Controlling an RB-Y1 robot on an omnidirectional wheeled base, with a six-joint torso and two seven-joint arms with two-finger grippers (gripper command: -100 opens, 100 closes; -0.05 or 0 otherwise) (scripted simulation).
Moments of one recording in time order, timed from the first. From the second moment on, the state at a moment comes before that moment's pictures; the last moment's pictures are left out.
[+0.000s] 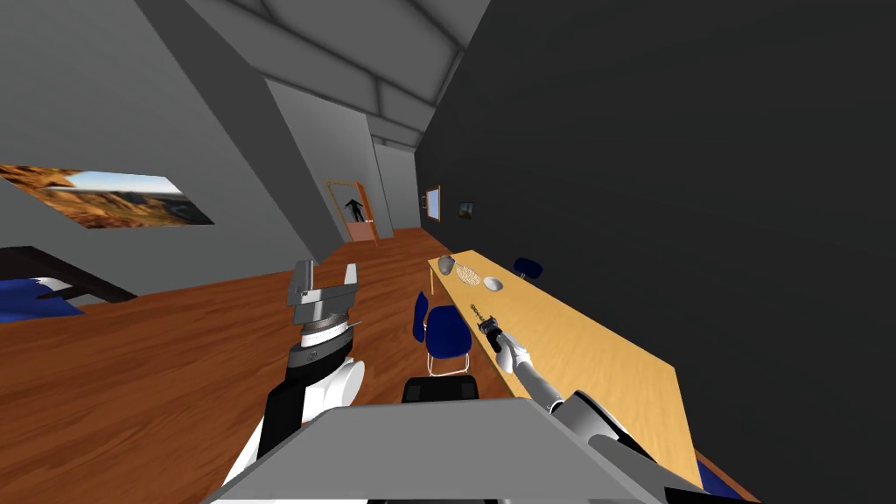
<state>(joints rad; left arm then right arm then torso) 0.52 -0.03 -0.02 -2.37 0.05 -0.60 0.06 -0.20 -0.31 0.30 -0.77 0.76 0.09 0.81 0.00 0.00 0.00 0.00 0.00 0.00</state>
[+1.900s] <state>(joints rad) 0.52 -0.03 -0.02 -2.37 0.05 -0.60 0.06 -0.09 -0.31 0.43 -0.92 1.05 0.33 0.33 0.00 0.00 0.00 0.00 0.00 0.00</state>
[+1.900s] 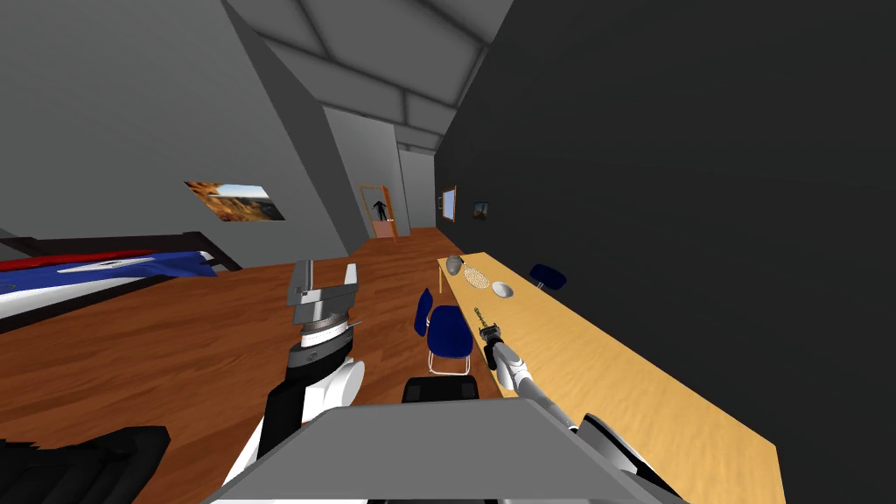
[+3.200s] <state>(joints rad) 0.52 -0.03 -0.02 -2.37 0.05 -0.60 0.06 -0.14 -0.31 0.37 -0.85 0.91 0.22 0.52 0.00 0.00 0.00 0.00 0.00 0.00</state>
